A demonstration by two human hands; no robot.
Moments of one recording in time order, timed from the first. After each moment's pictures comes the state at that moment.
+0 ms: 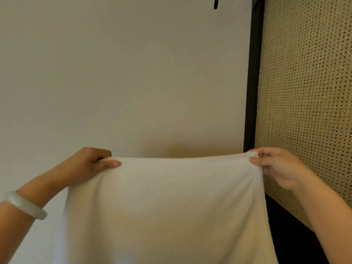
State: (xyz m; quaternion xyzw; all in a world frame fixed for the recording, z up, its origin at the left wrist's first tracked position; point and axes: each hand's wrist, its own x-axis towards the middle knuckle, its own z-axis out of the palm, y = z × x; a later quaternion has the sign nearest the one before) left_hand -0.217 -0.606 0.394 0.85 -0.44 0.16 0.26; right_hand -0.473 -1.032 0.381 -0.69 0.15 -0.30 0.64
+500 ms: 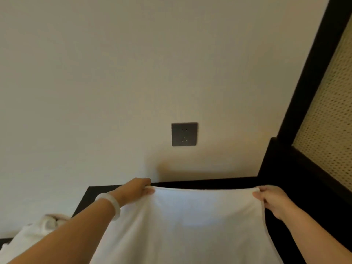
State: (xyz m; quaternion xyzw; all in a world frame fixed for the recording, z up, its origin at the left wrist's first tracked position) left_hand -0.110 -0.716 0.118 0.90 -0.37 -0.15 0.16; right_hand -0.337 -1.109 0.091 -0.64 0.48 -0.12 0.59
